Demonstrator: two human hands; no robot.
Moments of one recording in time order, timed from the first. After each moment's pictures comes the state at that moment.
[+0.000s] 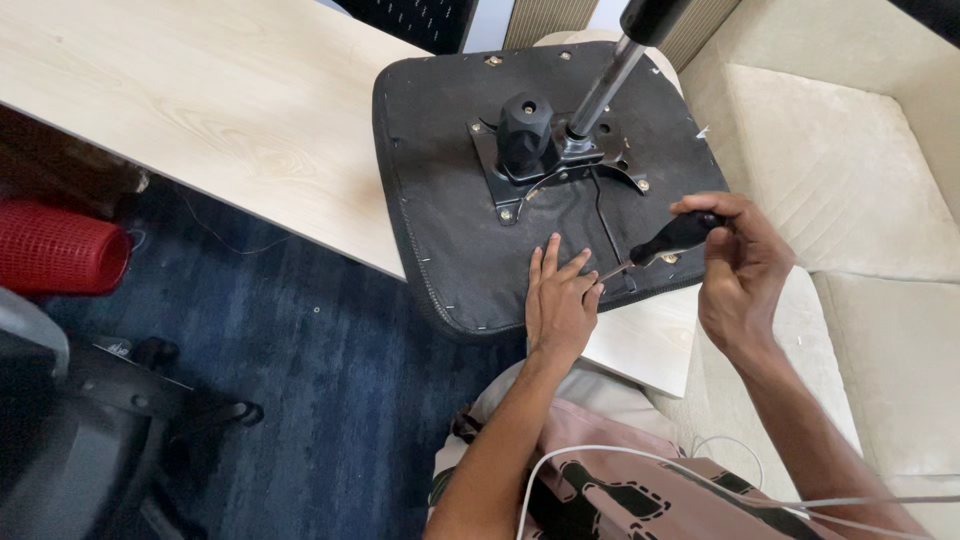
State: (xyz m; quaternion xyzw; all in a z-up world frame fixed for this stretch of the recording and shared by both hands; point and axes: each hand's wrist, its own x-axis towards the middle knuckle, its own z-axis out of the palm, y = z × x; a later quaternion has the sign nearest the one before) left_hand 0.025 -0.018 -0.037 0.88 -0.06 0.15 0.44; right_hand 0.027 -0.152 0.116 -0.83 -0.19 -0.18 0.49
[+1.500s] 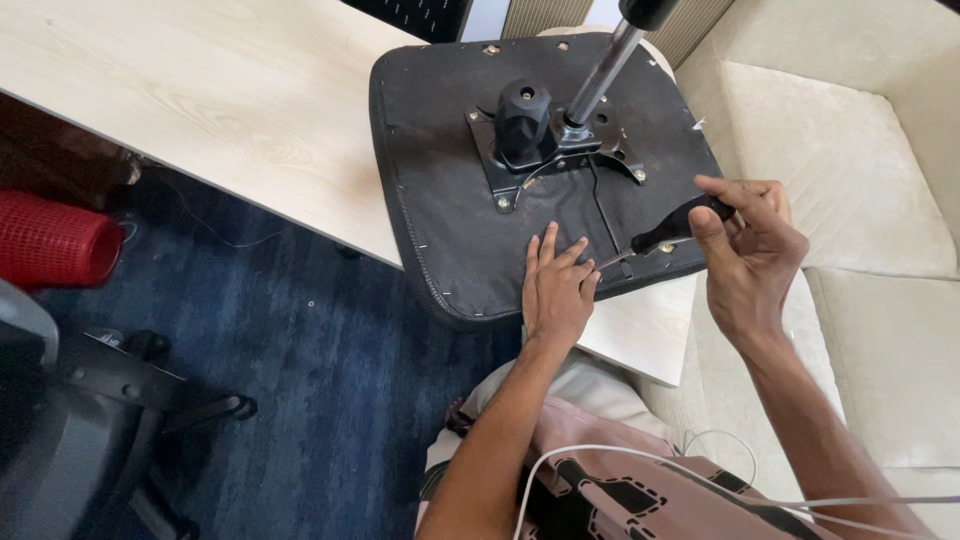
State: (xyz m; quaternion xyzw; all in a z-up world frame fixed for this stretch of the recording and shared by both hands) left_hand 0.024 -0.020 -0.043 0.88 -0.06 0.17 0.43; right_hand 0.018 -0.150 0.123 -0.83 -0.21 -0.23 0.45
